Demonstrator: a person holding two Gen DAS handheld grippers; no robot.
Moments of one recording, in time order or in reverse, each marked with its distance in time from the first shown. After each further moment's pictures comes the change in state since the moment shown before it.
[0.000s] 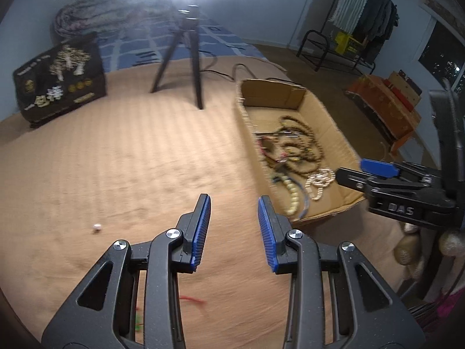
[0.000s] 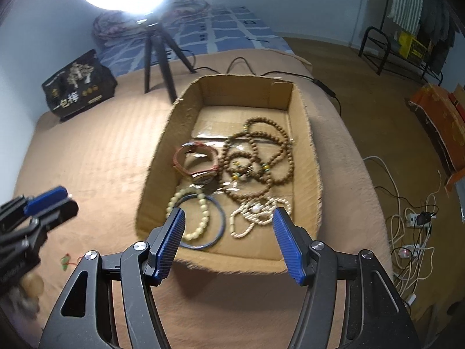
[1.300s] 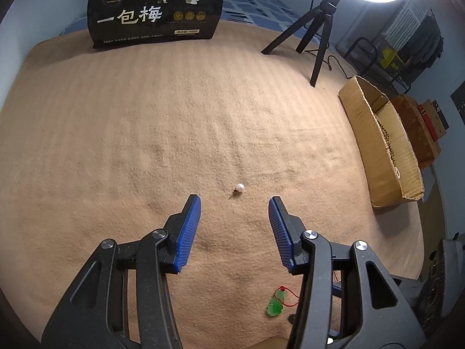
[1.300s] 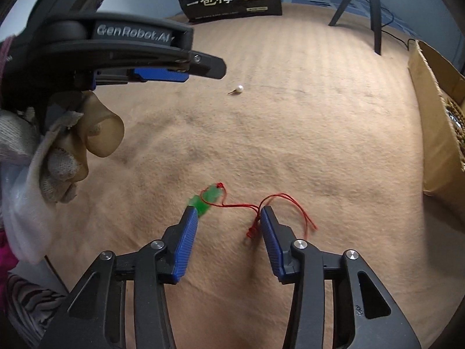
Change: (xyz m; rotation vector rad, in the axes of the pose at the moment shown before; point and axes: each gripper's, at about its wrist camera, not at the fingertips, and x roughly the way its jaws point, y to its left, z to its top) left arm 0.003 0.179 -0.042 -0.220 0.120 0.045; right arm 0.058 0.225 -0.107 -0.302 0.151 0.336
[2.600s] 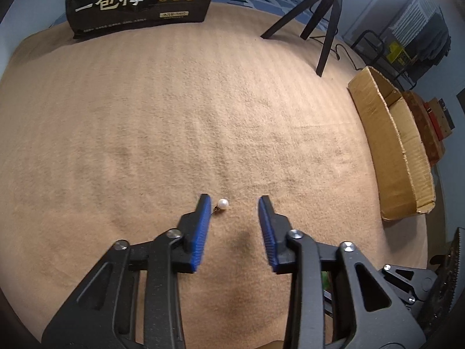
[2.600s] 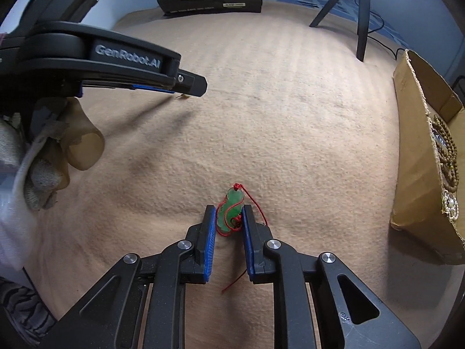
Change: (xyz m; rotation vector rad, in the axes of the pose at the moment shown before) left arm 0.045 -0.019 0.013 -0.012 0.057 0.021; right arm 0.005 -0.031 0.018 -0.049 0.033 -0.118
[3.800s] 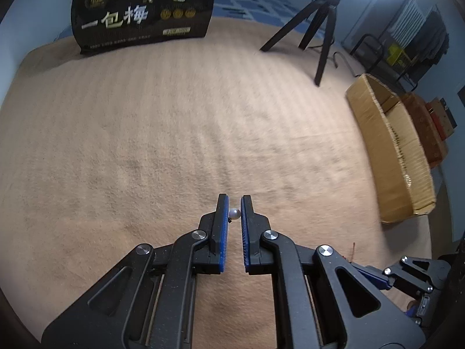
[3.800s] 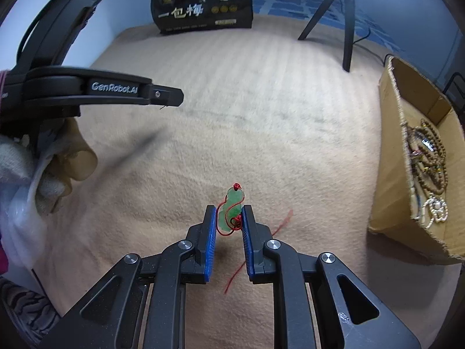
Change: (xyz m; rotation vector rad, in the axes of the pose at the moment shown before) left arm -0.022 -0.004 0.001 0.025 -0.068 0.022; right arm -0.028 -0.014 0.001 0.031 -0.052 0.001
